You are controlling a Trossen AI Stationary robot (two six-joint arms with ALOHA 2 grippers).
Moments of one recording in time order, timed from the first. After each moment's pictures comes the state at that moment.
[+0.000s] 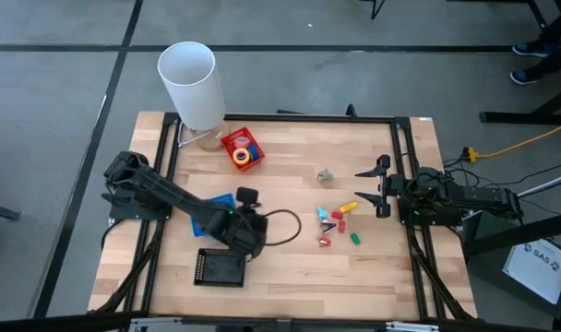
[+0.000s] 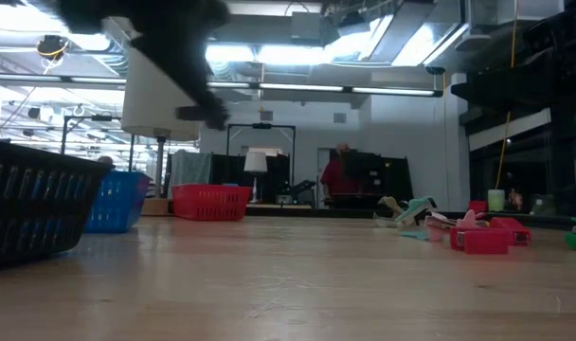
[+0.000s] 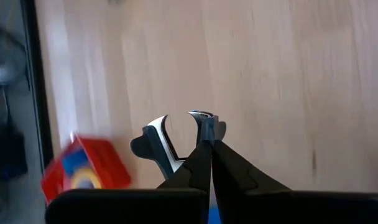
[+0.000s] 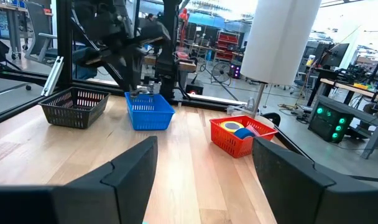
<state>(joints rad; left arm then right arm) -0.43 1.73 1.39 -1.03 -0.56 -0.20 -0.06 0.01 0.01 0.02 -0.02 -0.16</state>
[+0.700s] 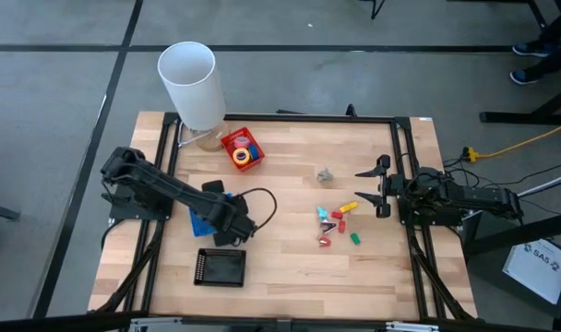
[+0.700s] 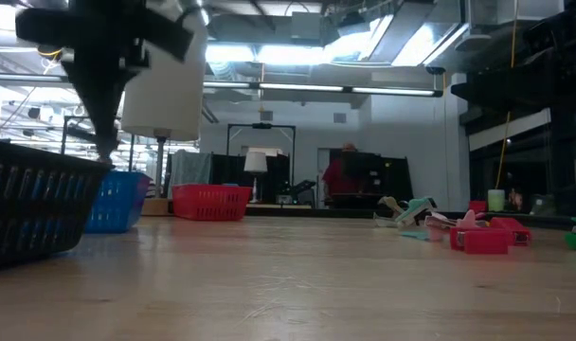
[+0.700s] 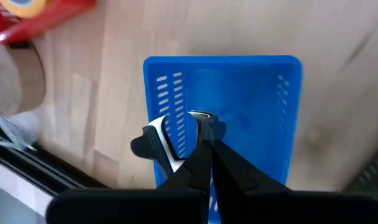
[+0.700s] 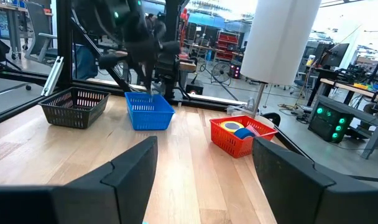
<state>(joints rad) -0.35 1.68 1.28 -1.36 -0.28 -0.71 -0.06 0.01 0.01 0.02 -0.02 -0.16</state>
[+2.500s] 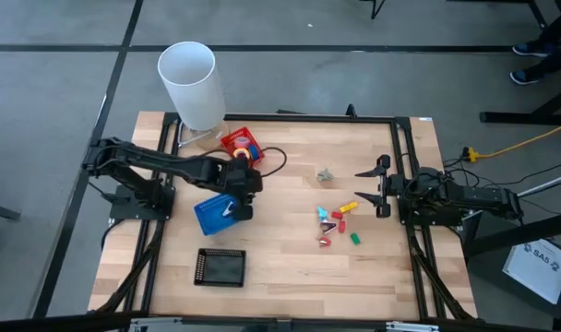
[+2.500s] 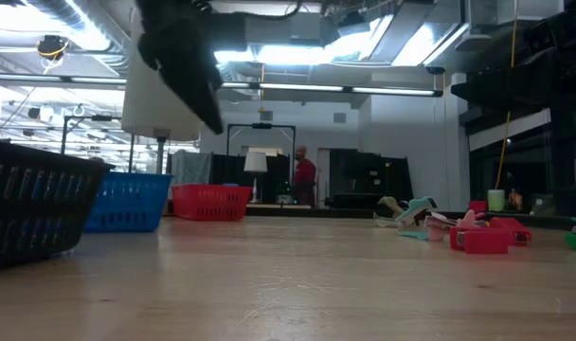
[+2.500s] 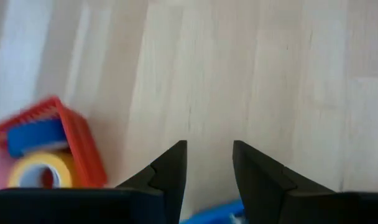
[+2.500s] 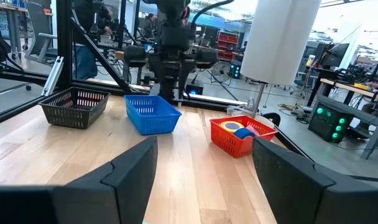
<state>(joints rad) -0.04 1.47 1.08 -0.69 -0.22 -0.11 -0.06 0.01 0.01 0.02 -0.02 -0.16</state>
